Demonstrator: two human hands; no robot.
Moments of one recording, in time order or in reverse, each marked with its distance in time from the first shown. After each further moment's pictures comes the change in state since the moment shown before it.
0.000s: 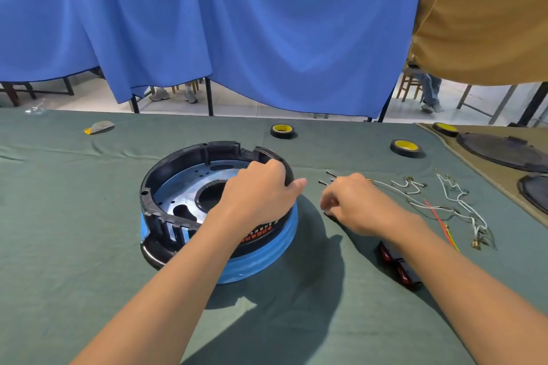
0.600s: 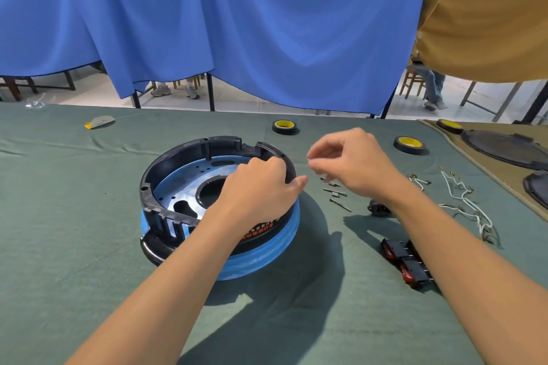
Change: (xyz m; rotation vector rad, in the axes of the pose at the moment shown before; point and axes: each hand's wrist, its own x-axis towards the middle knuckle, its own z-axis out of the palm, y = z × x) left_hand 0.001 -0.005 0.002 0.049 0.012 0.054; right_hand 0.014 -0.019 -0.035 0.553 0.282 -0.063
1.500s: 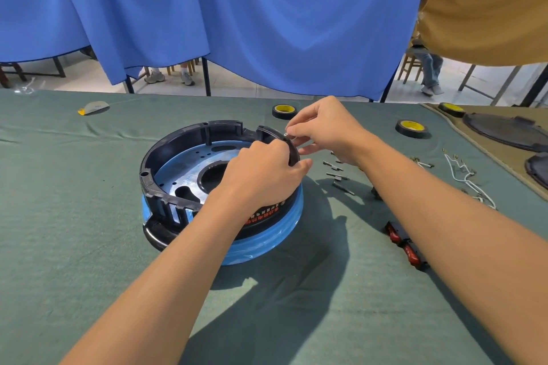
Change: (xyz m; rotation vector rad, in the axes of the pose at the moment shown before) left_hand 0.003 0.000 -0.002 -0.051 -0.028 0.040; right_hand 0.046 -0.010 0.027 0.234 -0.076 0.203
